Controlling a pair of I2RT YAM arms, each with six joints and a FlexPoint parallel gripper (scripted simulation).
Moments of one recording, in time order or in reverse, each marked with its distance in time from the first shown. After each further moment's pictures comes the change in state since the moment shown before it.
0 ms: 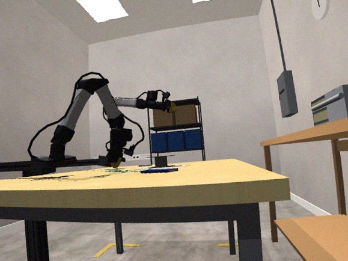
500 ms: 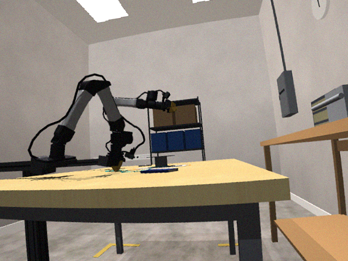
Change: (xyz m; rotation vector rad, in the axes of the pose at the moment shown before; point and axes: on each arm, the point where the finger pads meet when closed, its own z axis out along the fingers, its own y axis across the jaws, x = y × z) left arm 0.000 0.000 0.000 0.000 0.000 0.000; right arm -0.004 0.004 0.017 -0.015 -0.012 -0.005
